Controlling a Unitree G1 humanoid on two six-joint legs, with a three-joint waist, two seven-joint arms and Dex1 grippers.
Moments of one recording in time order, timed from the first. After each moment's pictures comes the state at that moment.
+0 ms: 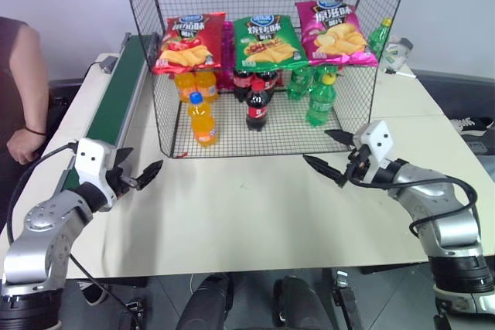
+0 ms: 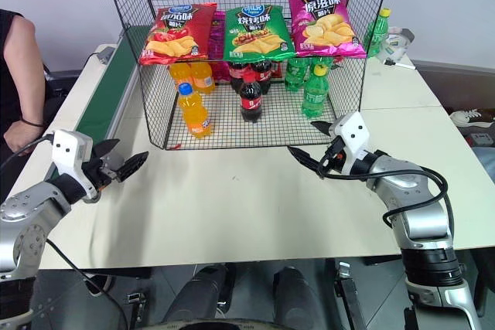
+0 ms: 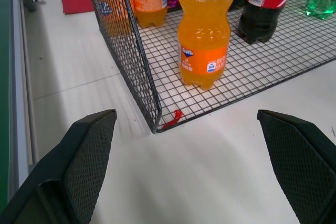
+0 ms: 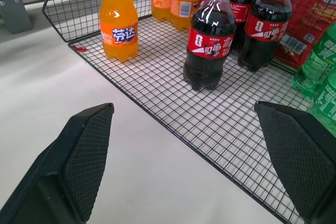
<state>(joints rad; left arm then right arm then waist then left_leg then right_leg) -0.01 0.62 0.34 -0.25 -0.49 0.48 -0.58 -0.24 -0.61 -0.11 -0.19 0.37 0.37 0.77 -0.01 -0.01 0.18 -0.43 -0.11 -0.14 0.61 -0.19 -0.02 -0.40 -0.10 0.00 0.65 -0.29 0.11</state>
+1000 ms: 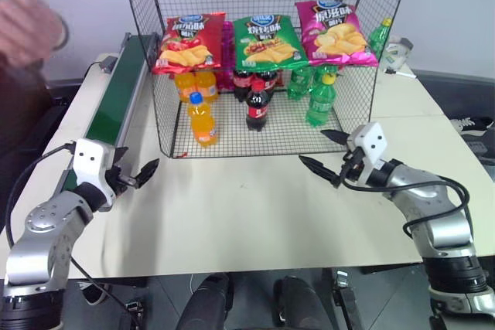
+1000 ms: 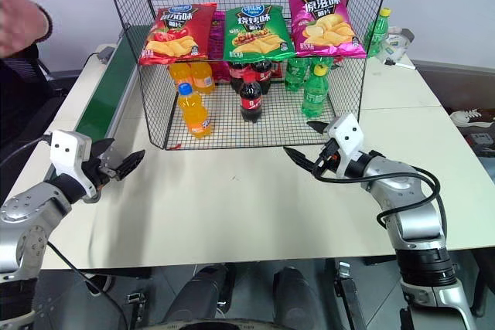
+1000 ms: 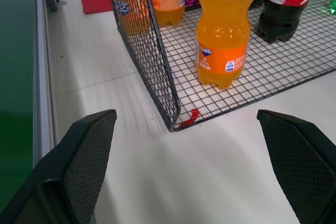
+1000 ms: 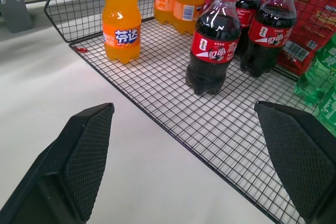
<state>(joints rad) -0.02 0.61 0.34 -0.25 -0.46 0.47 -0.52 -0.24 -0.59 -0.08 -0.19 0.34 0.34 0.76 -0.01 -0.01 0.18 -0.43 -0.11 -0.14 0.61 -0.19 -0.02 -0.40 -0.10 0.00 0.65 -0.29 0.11</state>
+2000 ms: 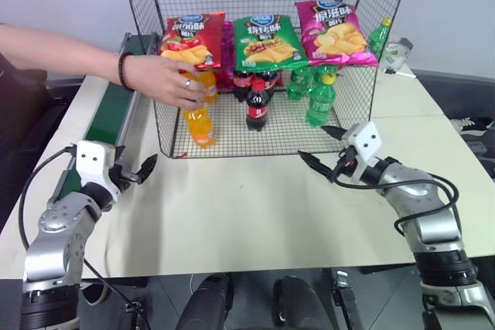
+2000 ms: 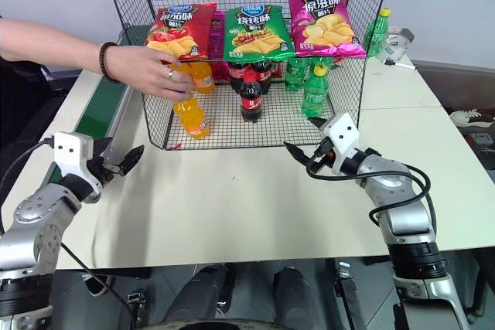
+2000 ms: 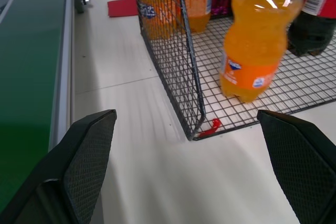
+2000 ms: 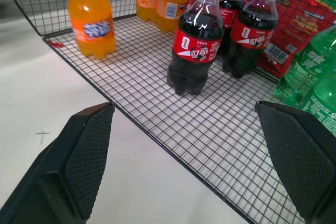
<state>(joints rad) -0.05 0.52 0.33 -0.16 -0.40 0.39 -0.45 -0.28 -0.56 -0.05 -0.10 0.26 0.24 0.70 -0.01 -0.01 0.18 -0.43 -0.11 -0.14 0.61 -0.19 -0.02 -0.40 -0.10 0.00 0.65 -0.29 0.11</state>
